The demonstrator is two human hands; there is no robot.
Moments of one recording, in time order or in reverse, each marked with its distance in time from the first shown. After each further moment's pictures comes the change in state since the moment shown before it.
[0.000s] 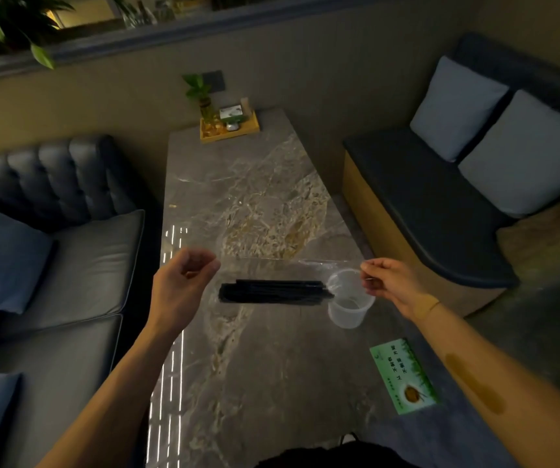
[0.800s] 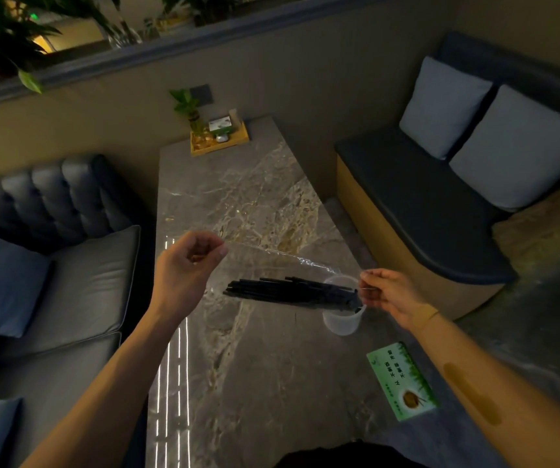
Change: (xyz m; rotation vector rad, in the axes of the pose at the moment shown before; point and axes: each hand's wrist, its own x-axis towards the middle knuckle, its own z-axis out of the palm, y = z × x) left_hand 0.029 0.054 0.025 0.010 -0.049 0.133; right_hand -0.006 0.005 -0.012 0.175 -0.006 0.060
